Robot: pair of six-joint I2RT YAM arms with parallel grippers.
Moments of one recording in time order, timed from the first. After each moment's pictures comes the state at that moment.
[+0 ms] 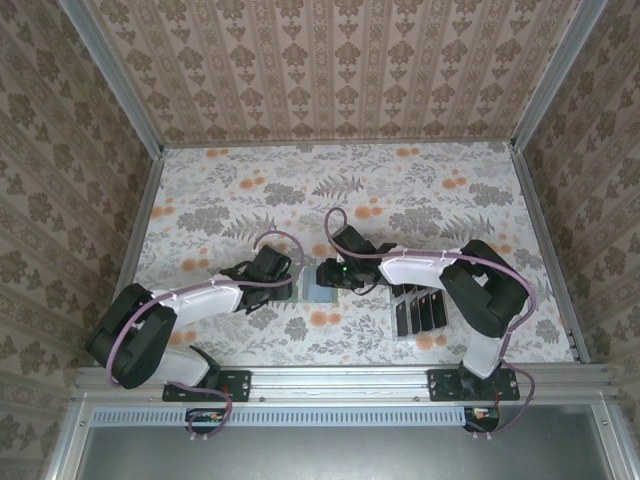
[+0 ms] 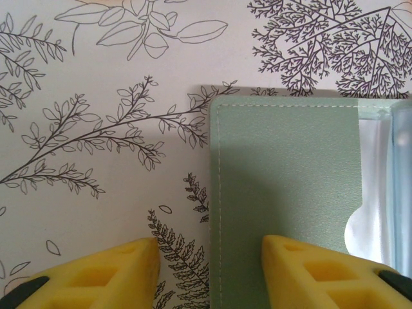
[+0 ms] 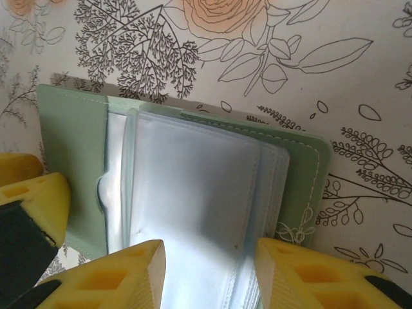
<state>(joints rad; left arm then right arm) -0.71 1.38 0.56 -0.25 -0.16 -0.59 0.76 1.80 0.98 -0.17 -0.19 0.79</state>
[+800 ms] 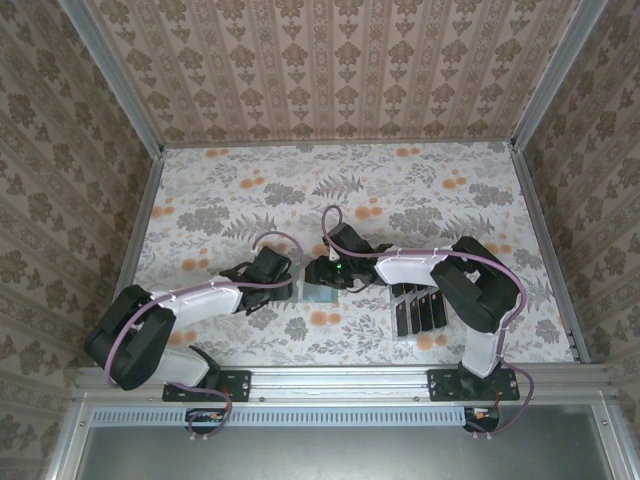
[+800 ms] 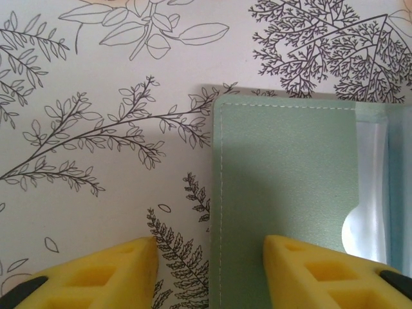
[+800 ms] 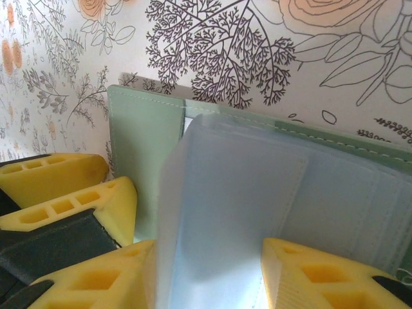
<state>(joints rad) -0.71 1.37 0.54 -0.23 -0.17 -0.62 0.76 1.84 0.99 -0.03 -0.33 0.87</state>
